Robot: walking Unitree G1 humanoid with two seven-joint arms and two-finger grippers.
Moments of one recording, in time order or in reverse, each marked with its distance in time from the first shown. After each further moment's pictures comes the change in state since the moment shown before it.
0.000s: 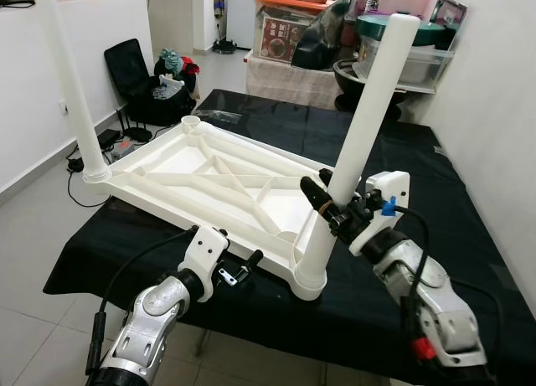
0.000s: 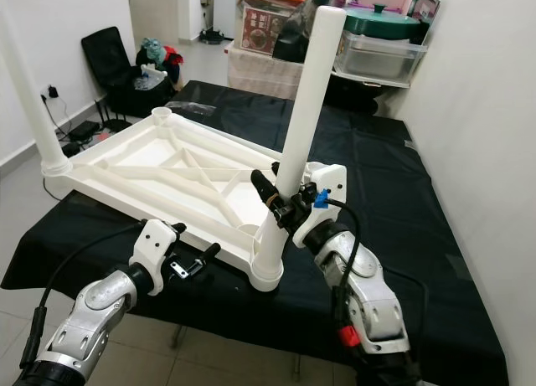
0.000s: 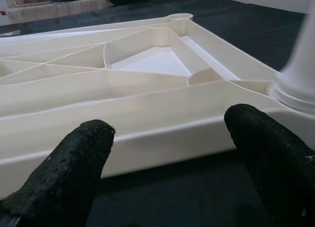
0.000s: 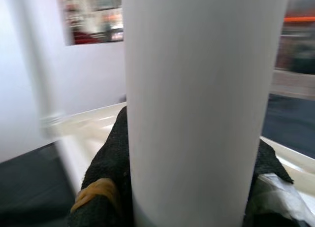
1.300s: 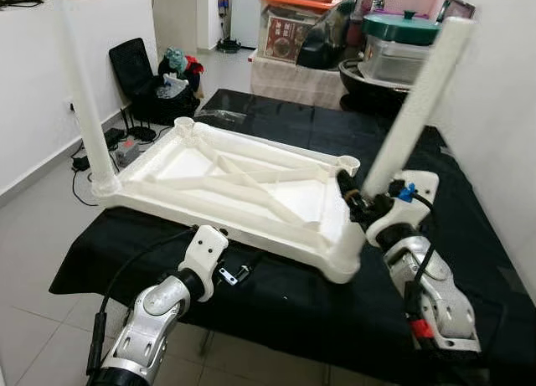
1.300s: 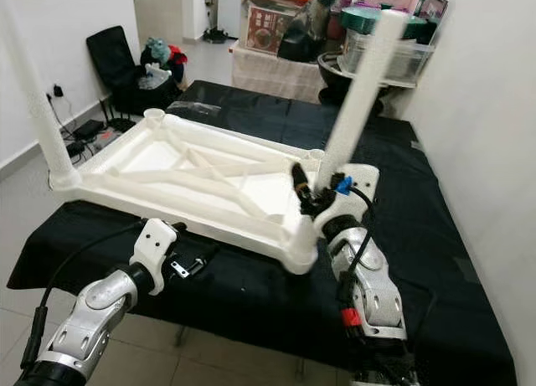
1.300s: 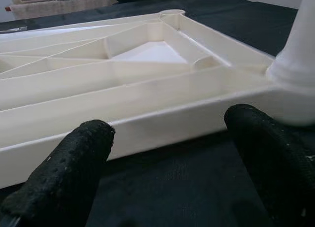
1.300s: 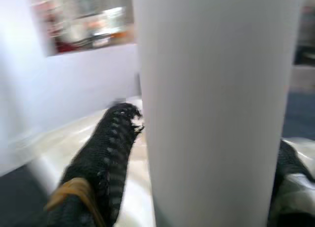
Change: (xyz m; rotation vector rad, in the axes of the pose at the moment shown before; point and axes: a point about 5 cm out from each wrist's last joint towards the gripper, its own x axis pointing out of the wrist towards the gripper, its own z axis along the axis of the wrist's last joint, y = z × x) left arm 0.001 0.000 0.001 0.001 -0.004 0.001; right arm -0.001 -0.010 0.009 0.042 -0.033 0.074
